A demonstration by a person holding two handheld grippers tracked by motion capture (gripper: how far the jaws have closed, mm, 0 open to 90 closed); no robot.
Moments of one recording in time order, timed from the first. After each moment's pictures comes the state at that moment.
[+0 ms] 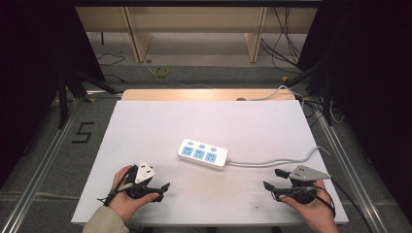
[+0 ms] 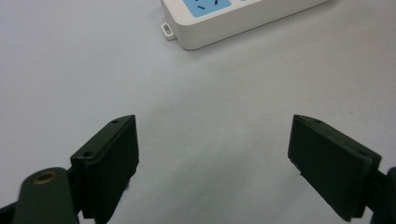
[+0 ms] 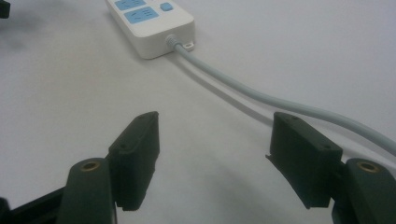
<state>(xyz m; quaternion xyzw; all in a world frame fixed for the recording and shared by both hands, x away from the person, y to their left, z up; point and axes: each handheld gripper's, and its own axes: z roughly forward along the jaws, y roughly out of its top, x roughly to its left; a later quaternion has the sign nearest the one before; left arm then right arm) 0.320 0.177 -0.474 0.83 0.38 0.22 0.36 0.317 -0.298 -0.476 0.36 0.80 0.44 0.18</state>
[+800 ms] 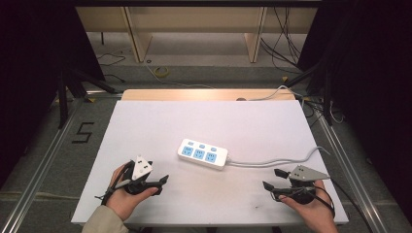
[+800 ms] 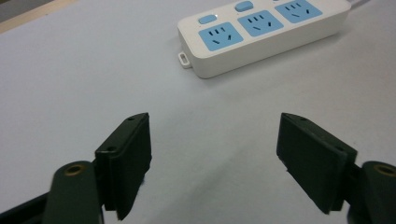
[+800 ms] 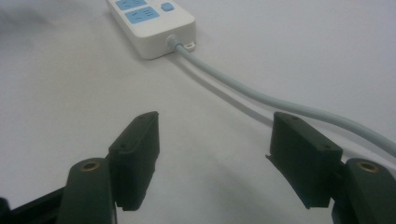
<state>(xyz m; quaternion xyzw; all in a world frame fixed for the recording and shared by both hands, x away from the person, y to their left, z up) 0.324 0.179 -0.458 0.81 0.38 0.24 0.37 0.316 -0.297 -0.475 0.36 0.80 0.44 0.18</state>
